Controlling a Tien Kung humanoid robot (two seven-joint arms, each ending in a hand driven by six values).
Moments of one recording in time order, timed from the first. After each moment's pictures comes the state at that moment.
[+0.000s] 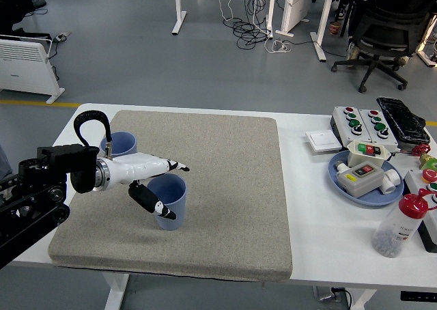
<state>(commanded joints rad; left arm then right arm) -0.80 0.56 -0.76 -1.39 1.80 -0.57 0.13 0.19 -0.17 0.11 0.26 -0.12 -0.23 -0.19</state>
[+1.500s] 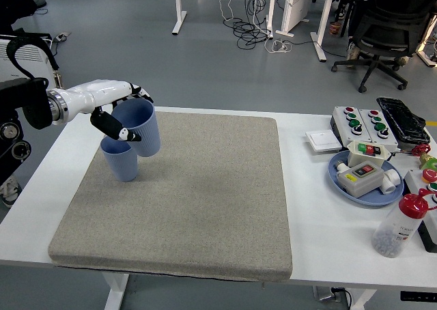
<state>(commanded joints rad) -0.94 0.62 -1.01 -1.23 1.83 -0.54 0.10 0.18 -0.18 0.11 0.26 -0.12 -0.23 -0.19</state>
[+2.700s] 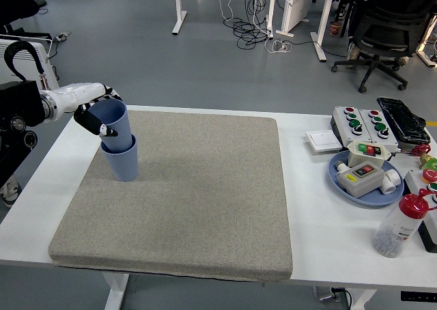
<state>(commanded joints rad) -1.01 0.53 -0.93 -0.87 1.89 -0.47 0.03 0.19 -0.18 0.11 0.26 -0.12 -0.23 -0.19</state>
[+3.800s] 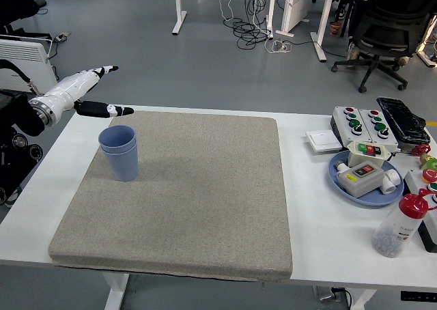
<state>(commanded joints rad) -0.90 0.50 -0.99 -0.84 1.67 -0.04 -0.15 0.18 -0.18 0.12 0.26 -0.13 -0.23 -0.19</state>
